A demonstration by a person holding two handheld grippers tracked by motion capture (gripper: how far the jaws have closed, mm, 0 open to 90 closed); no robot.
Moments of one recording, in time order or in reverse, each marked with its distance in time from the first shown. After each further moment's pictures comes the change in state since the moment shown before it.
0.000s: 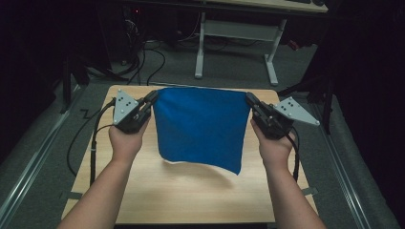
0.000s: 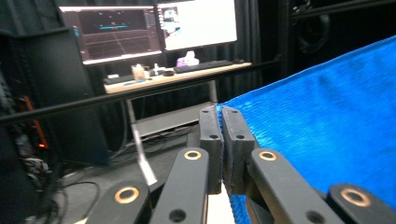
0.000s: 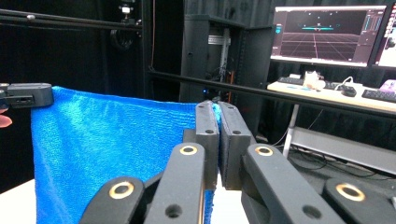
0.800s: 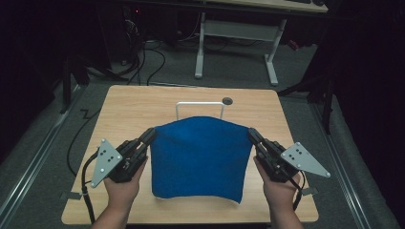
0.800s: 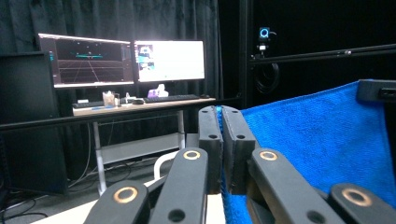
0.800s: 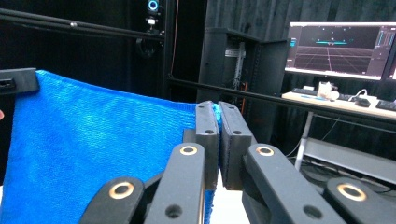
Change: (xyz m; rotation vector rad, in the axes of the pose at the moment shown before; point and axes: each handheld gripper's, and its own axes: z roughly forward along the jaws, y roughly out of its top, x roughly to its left) left arm -0.060 -0.027 -0.094 -0.178 -0.111 -0.085; right arm 0.041 -0.040 -0.077 -0.070 0.058 -0.033
